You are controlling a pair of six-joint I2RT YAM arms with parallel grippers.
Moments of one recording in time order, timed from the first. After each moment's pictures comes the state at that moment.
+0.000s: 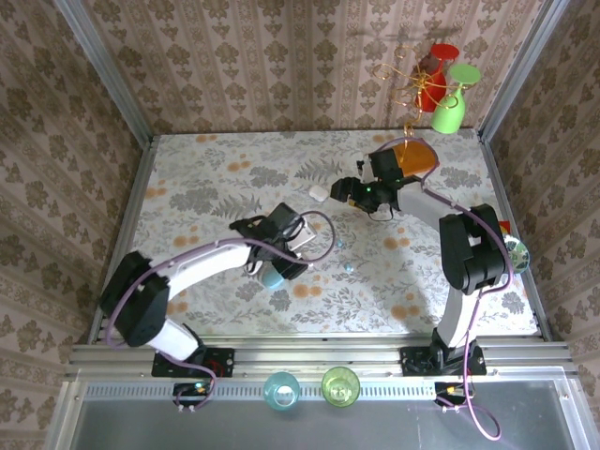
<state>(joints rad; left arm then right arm) -0.85 1.55 1.05 -0.66 -0.09 0.19 0.27 1.86 1.26 -0.28 -0.45 0.57</state>
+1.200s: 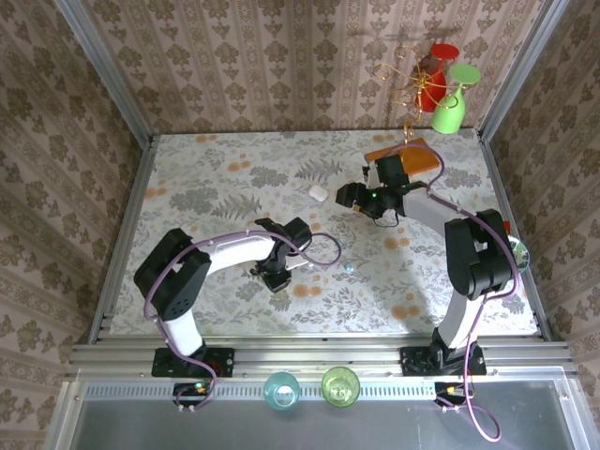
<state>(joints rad) -0.86 1.74 1.06 -0.90 -0.09 0.18 0.24 1.79 1.17 -0.27 -0.48 0.58</state>
